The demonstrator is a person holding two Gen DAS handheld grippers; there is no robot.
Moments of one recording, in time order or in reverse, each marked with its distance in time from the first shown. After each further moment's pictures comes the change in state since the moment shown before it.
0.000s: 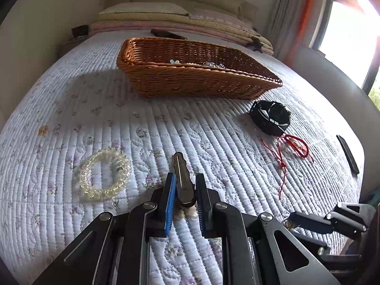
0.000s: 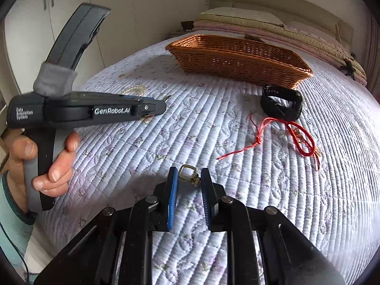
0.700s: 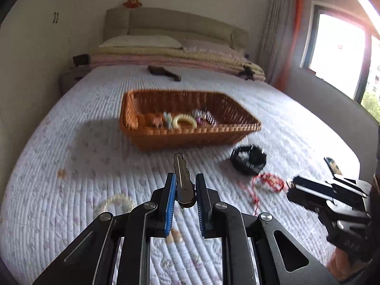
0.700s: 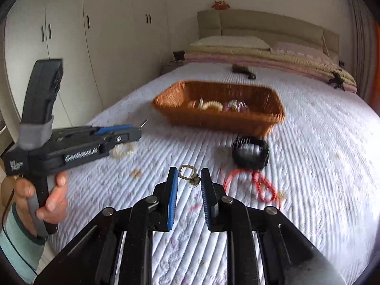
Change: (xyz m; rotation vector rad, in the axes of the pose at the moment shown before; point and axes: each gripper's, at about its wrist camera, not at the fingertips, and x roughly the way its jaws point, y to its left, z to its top) left arm -0.065 -0.014 0.039 0.020 -0.203 -0.016; right arm -0.053 -0.026 0.066 0.025 -0.205 -0.041
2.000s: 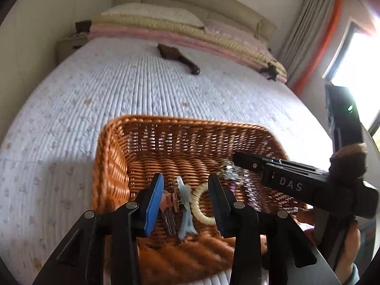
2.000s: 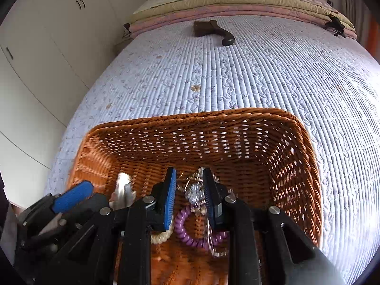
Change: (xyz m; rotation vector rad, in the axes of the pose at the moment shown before) left arm 0.156 0.050 0.125 -0.161 0.170 -0.022; right arm 0.228 -0.114 0.144 0.290 0.328 -0.029
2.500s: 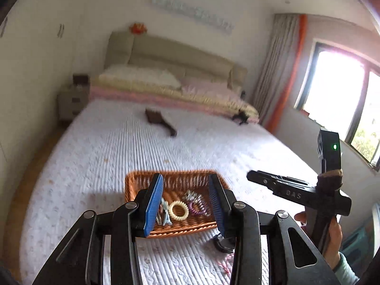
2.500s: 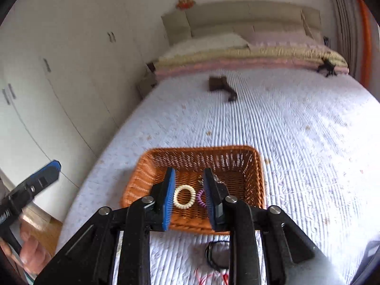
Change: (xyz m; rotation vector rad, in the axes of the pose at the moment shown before) left arm -0.221 -0.036 -0.021 0.093 -0.333 -0.059; right arm -0.198 0.025 -0.045 -0.077 -0.307 0.052
